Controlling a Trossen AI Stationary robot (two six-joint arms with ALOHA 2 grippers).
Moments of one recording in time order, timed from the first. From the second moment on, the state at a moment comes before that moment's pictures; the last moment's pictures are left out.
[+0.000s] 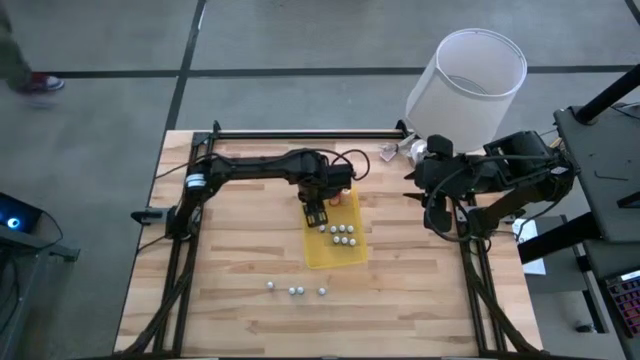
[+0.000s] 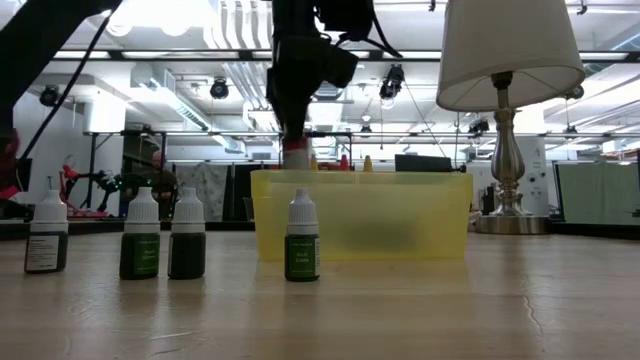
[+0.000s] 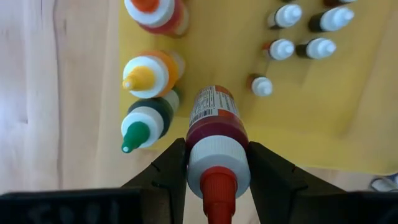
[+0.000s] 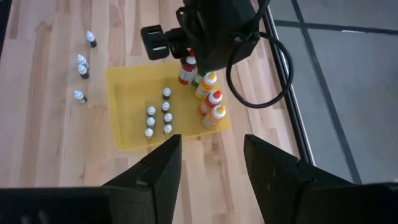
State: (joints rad) left arm 0.11 2.05 2.01 -1.40 -0.04 -0.12; right arm 0.28 1.44 2.07 -1.57 0.39 0.22
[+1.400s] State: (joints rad) left arm 0.11 2.05 1.78 -1.22 -0.06 -0.12; right arm 0.28 1.44 2.07 -1.57 0.39 0.23
